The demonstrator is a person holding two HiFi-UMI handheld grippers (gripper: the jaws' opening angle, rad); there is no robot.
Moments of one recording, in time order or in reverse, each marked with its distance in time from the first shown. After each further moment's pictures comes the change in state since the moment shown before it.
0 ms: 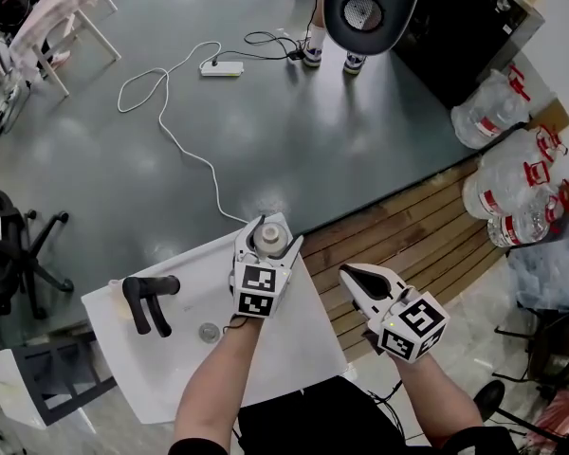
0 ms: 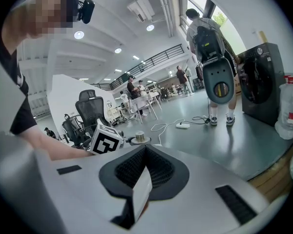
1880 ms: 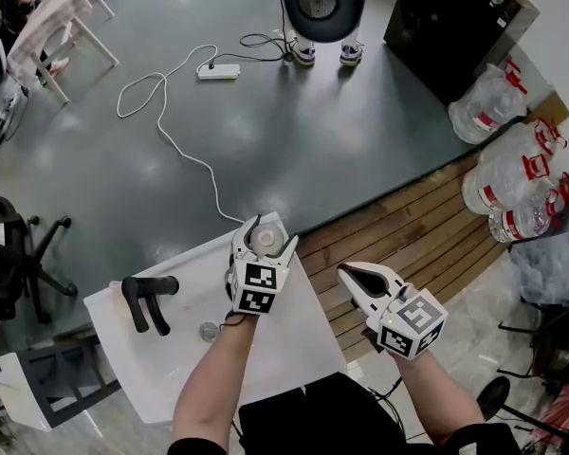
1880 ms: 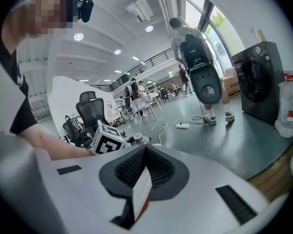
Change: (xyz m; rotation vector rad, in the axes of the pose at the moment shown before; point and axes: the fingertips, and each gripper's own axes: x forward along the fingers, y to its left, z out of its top) left arm 0.004 -0.002 -0.004 0.117 0.073 0.026; right arm -0.010 -0.005 0.001 0.013 -0.007 0.008
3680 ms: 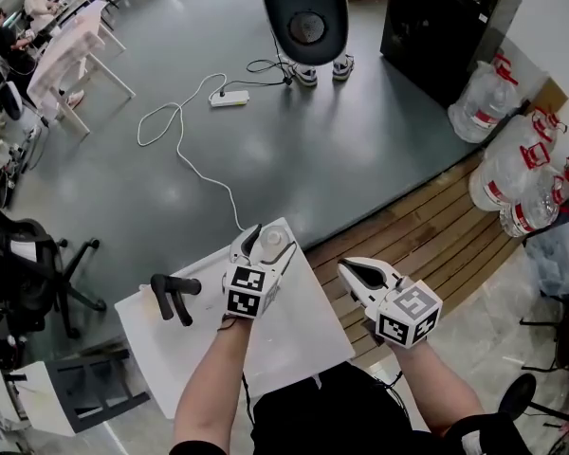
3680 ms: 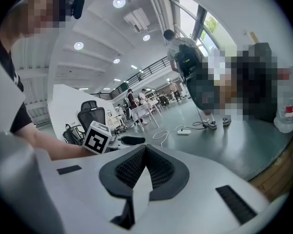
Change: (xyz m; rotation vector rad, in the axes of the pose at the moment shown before) left arm -0.062 -0.008 0.038 0.007 -0.008 -0.079; right arm -0.029 0.019 0.020 0.044 -0.093 0.004
